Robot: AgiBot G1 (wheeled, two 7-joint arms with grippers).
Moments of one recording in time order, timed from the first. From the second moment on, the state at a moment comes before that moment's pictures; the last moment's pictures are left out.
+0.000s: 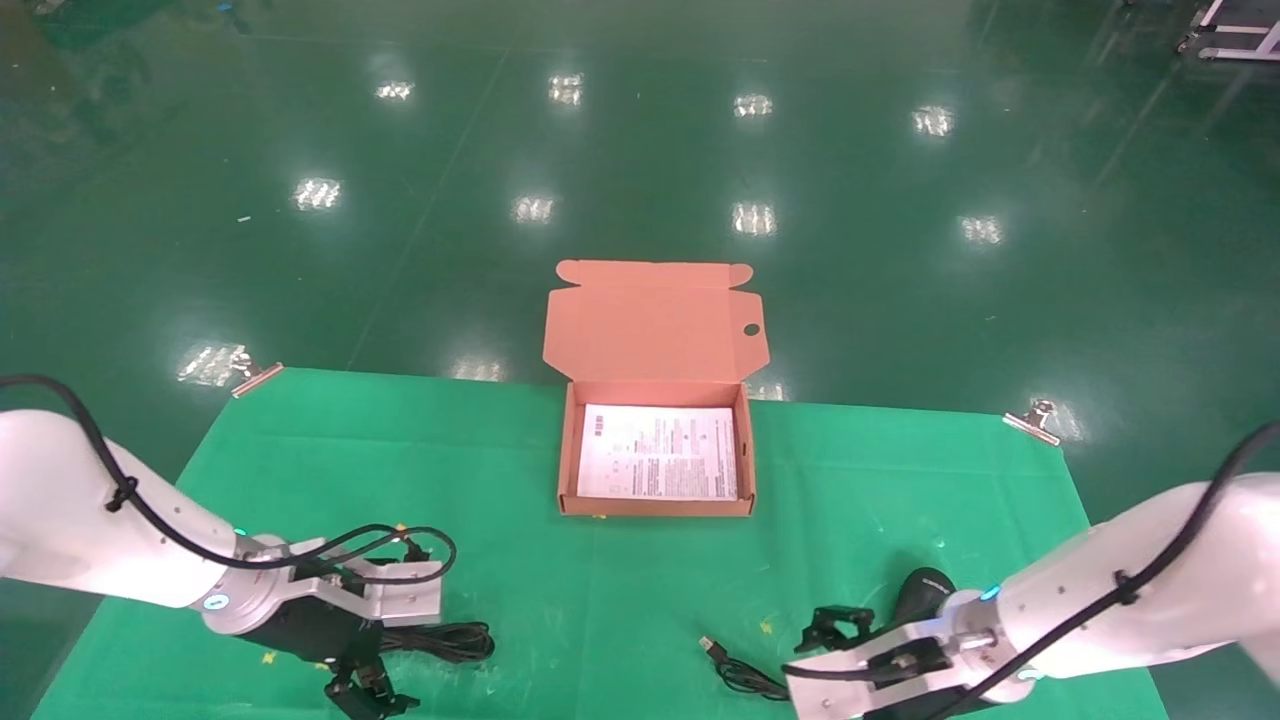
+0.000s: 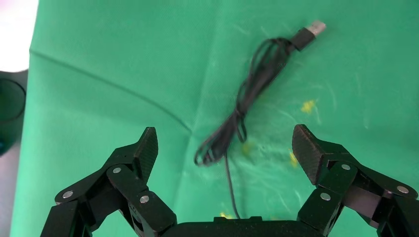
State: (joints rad) left arm -1.50 1.08 0.98 -0.62 1.80 1.22 -0.09; right arm 1.41 -0.98 -0.99 1.05 -1.85 -1.26 0.06
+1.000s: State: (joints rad) left arm -1.52 1.15 0.95 -0.37 1.76 1.13 0.03; right arm 1.38 -1.07 -1.01 0.90 -1.89 -1.18 0.03
